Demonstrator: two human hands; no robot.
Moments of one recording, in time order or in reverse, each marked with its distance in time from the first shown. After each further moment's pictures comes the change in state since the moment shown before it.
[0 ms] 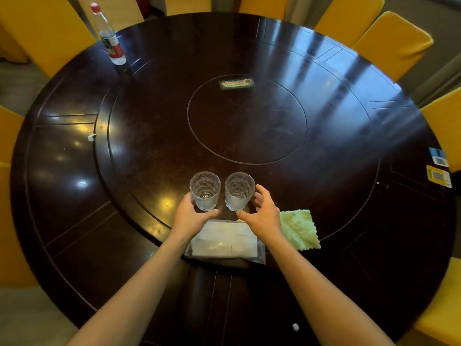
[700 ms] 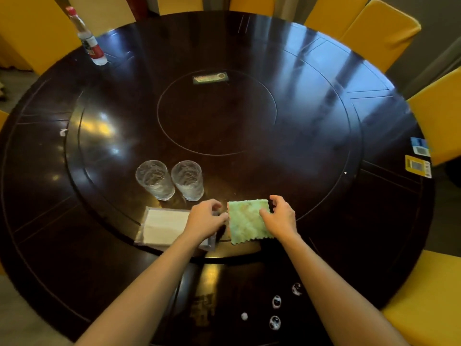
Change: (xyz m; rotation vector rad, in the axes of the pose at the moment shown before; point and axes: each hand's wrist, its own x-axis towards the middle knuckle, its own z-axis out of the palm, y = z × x) left_hand -0.060 0.063 0.149 0.424 -0.120 0.100; right_hand 0.018 0.105 -0.147 -0.200 -0.014 0.175
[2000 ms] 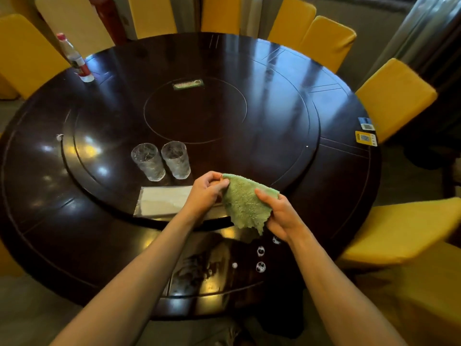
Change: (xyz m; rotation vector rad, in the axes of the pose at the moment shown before) left_hand -0.120 0.043 0.003 -0.769 -0.109 0.217; right_hand -0.163 0.029 -0.058 1.265 -0.490 -0.142
